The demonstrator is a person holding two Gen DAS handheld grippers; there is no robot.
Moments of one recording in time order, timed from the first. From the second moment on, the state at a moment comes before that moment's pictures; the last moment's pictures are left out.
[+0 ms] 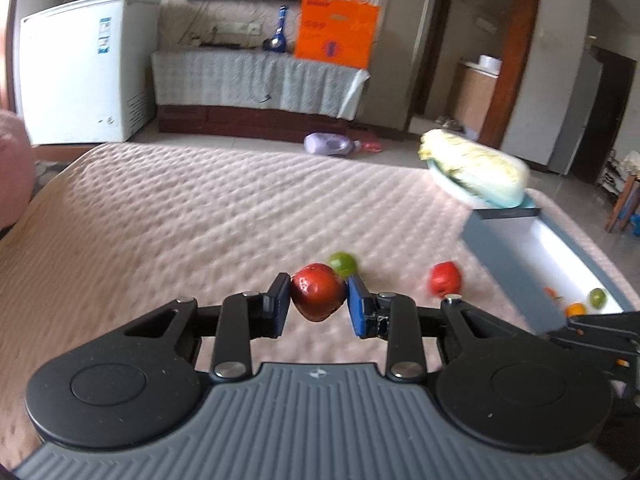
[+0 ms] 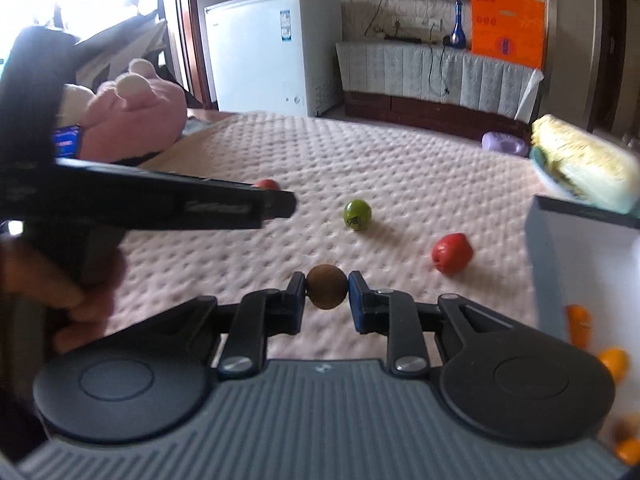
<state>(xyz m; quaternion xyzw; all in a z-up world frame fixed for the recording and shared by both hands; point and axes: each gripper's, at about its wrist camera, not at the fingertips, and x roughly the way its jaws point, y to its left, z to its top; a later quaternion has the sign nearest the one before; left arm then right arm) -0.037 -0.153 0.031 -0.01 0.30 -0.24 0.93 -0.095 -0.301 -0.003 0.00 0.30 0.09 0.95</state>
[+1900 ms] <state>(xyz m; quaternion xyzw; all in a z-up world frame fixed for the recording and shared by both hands) -0.095 -0.396 0.027 0.02 0.28 -0.40 0.87 -0.186 -0.455 -0.004 0.06 0.33 -0.10 0.94</state>
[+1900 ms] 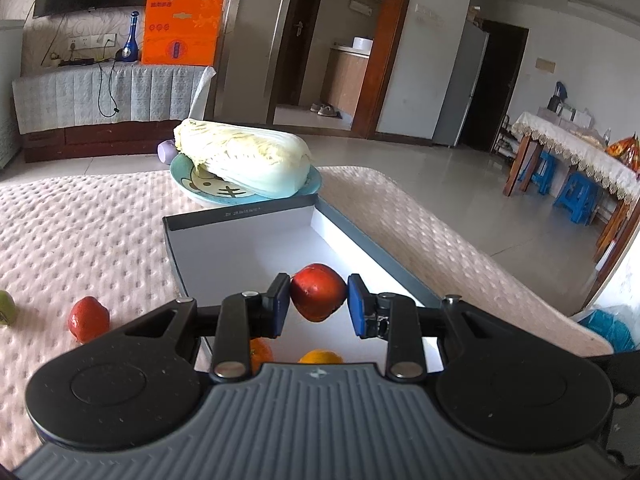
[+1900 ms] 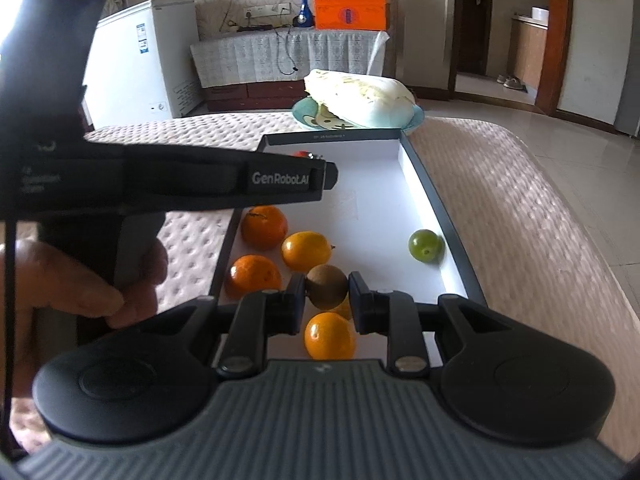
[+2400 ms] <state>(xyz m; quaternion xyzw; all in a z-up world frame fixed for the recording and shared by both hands) -0.101 -0.372 0.043 -0.01 0.25 -0.41 0.88 -0.181 -0.449 0.002 0.09 0.30 -0.13 0.94</state>
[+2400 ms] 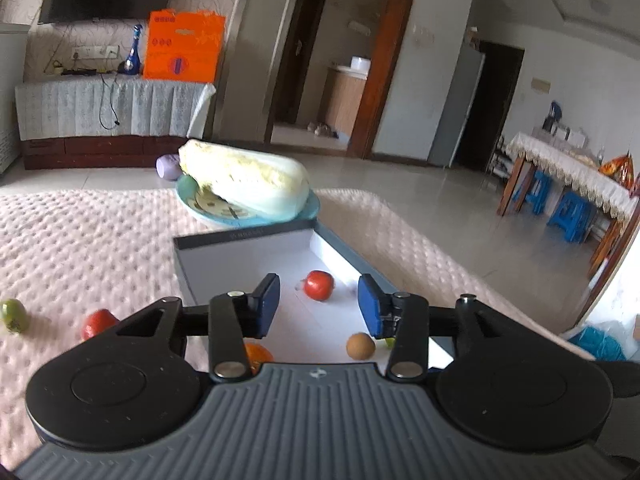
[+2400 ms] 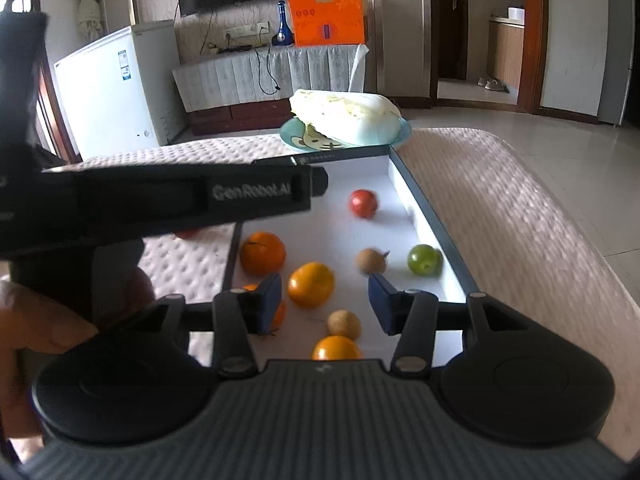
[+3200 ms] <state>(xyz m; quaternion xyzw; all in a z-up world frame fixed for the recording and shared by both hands) -0.063 -0.195 0.062 -0.04 0.25 -0.26 0.93 -0.138 -0.332 0.005 0.02 0.27 0.02 0.96</state>
